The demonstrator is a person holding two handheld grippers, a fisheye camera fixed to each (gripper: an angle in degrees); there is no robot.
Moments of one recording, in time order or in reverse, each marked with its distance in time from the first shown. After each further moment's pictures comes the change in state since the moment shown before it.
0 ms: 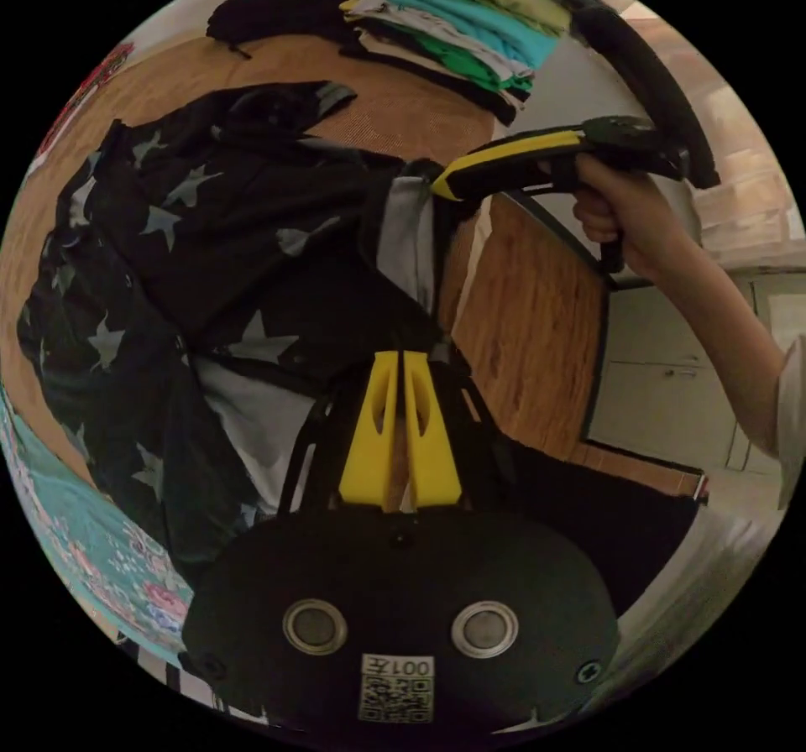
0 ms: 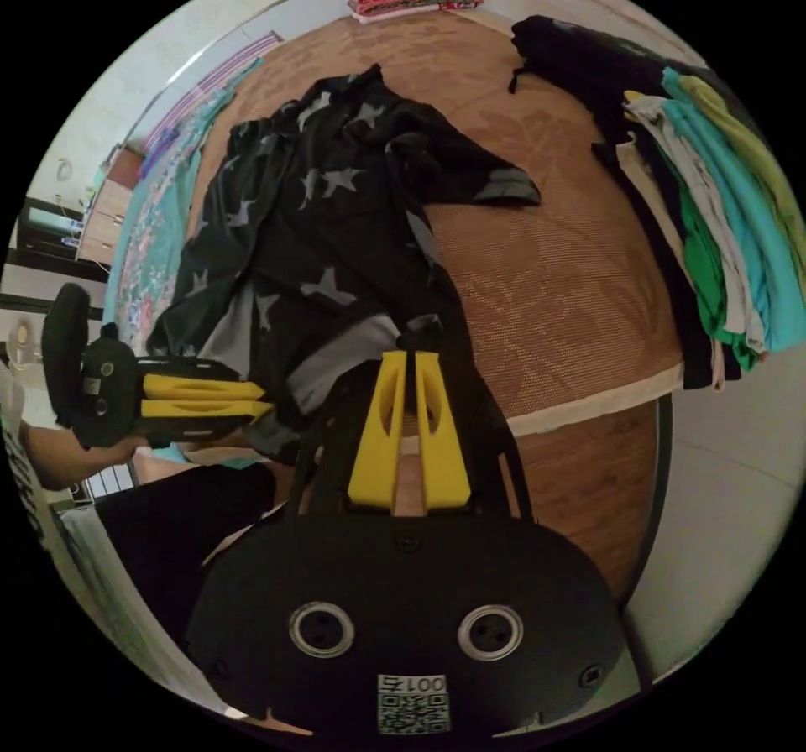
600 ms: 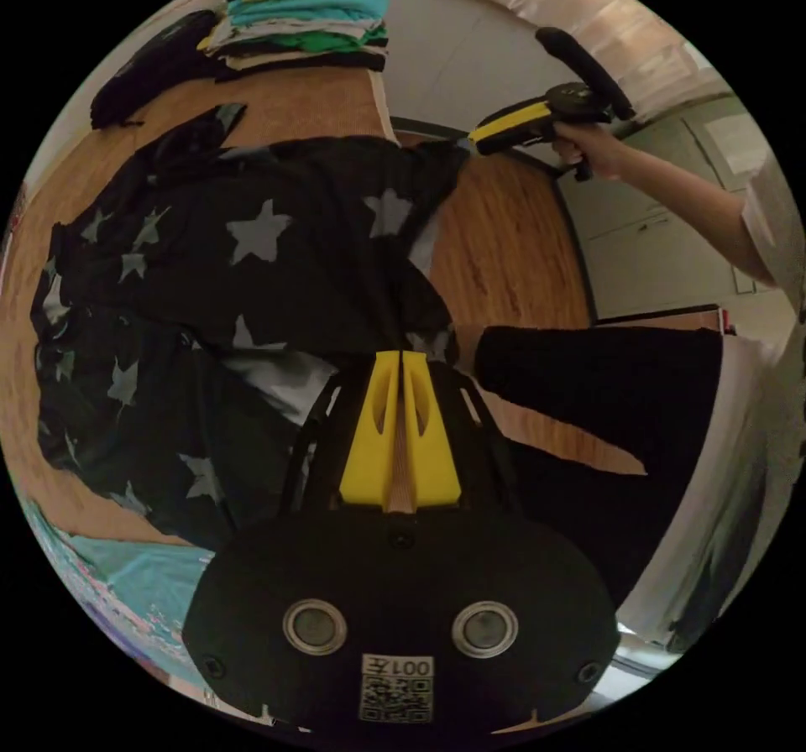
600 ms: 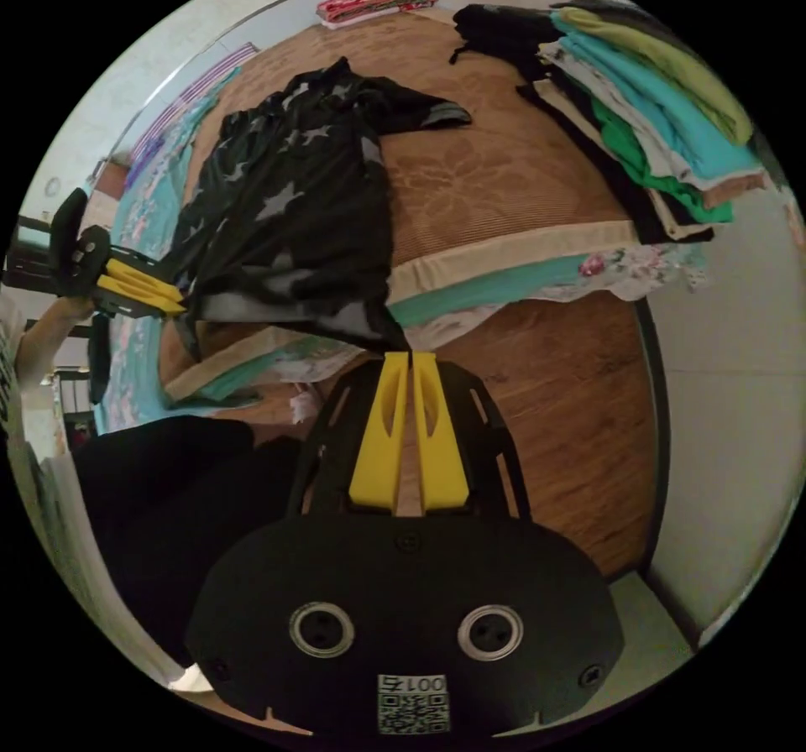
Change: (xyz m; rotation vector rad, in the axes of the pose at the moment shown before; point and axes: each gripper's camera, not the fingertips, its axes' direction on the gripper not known) left arm -0.025 0.079 0.014 -0.113 -0.029 0.407; right arm 0.002 0.132 0.035 0.017 0.068 0.094
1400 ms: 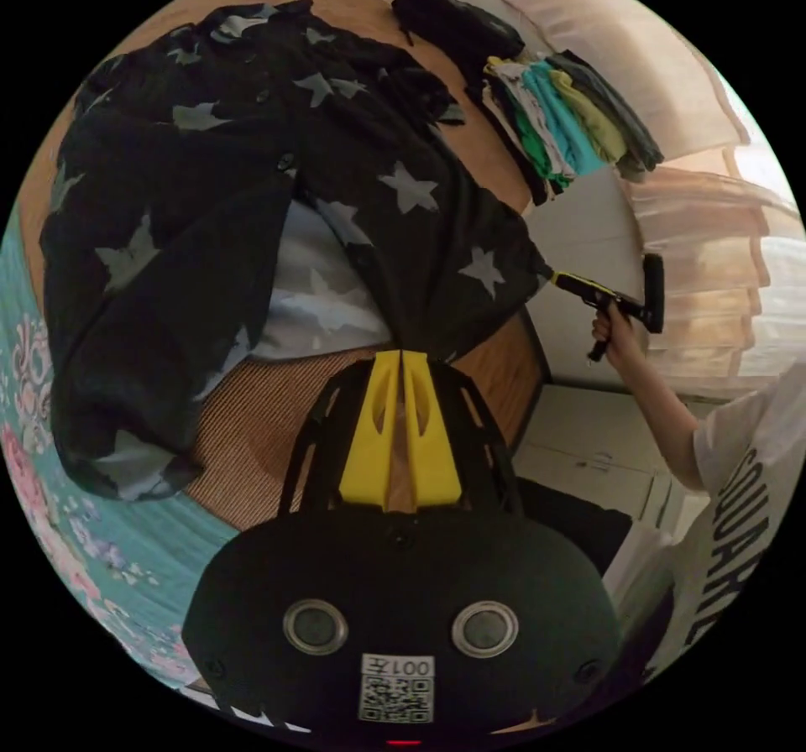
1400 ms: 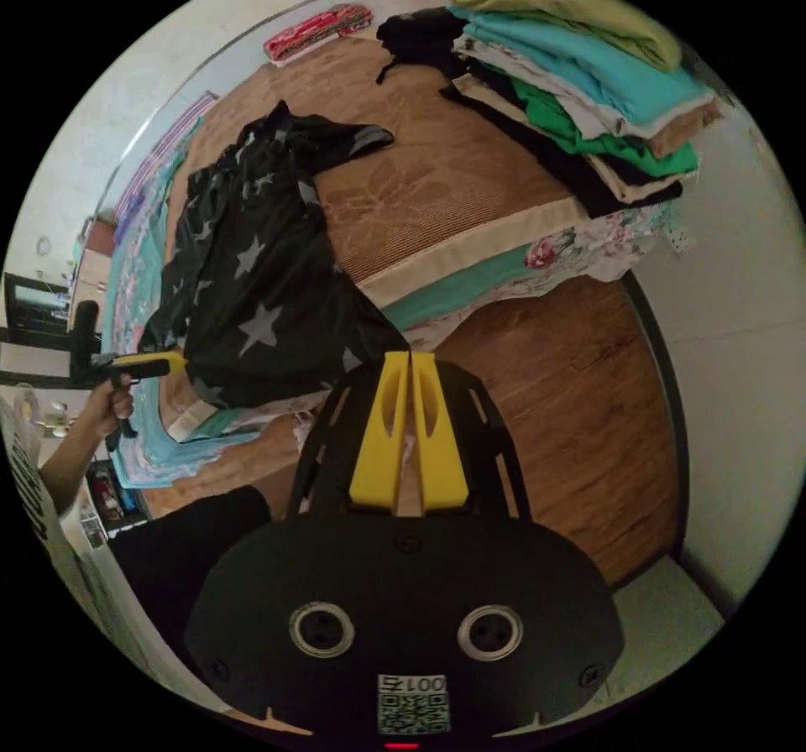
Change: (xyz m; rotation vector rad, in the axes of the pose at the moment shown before) left arm -0.062 0.119 0.078 0.334 0.265 -0.794; right arm 0.016 -0.044 0.049 0.043 -0.054 0.129
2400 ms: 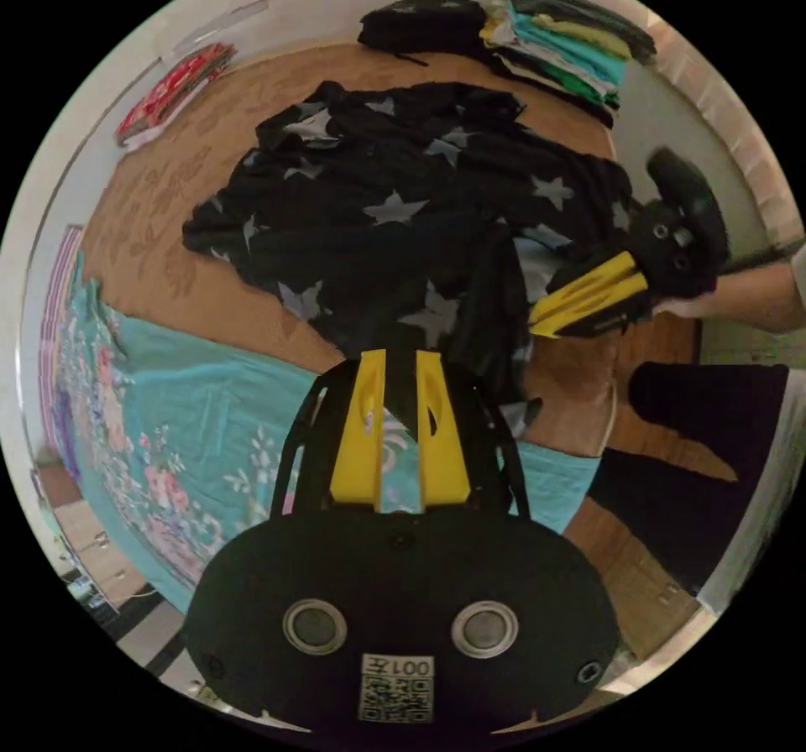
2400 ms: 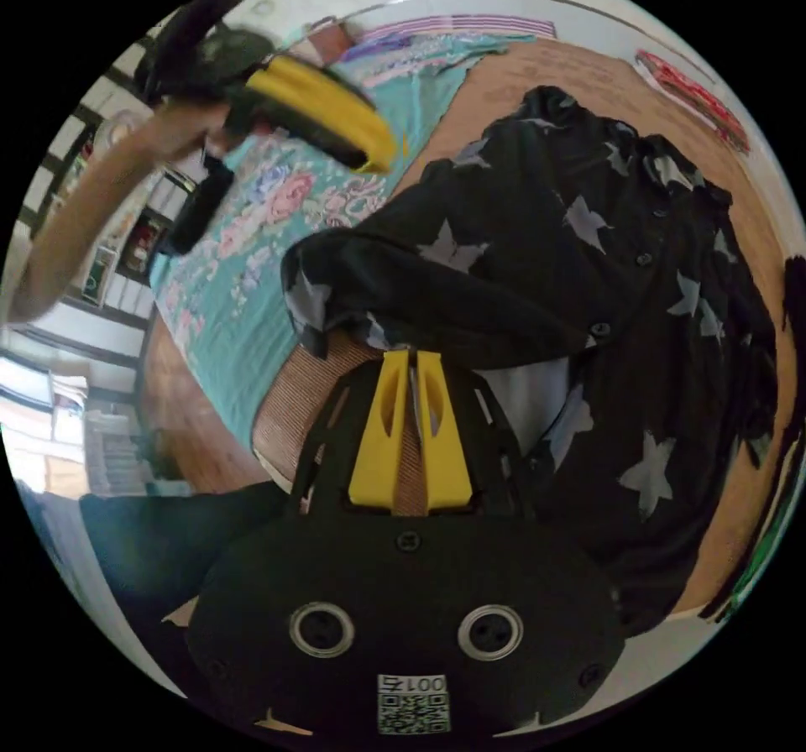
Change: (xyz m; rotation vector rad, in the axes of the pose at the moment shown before) left arm -0.225 -0.025 -0.040 -0.026 -0.586 0.382; right arm -0.366 -0.159 0.155 -0.096 -0.237 -0.804
